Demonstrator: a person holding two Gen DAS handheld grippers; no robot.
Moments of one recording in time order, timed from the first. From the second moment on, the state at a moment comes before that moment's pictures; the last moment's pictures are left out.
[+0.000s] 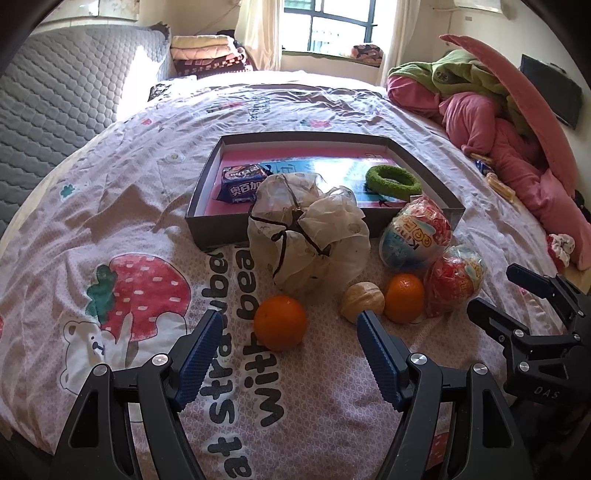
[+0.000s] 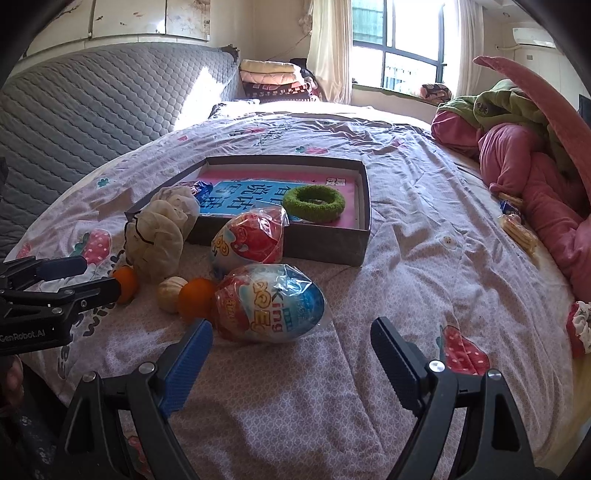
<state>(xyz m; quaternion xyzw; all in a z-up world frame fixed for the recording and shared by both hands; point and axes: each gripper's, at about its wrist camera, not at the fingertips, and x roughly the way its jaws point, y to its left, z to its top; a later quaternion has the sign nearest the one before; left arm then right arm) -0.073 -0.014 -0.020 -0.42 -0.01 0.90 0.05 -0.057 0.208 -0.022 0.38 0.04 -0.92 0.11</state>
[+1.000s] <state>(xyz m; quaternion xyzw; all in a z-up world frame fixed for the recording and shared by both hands) -0.116 -0.017 -0.031 -0.42 -0.04 0.91 0.05 -0.089 0.205 -0.037 0.40 0.02 -0.91 0.13</state>
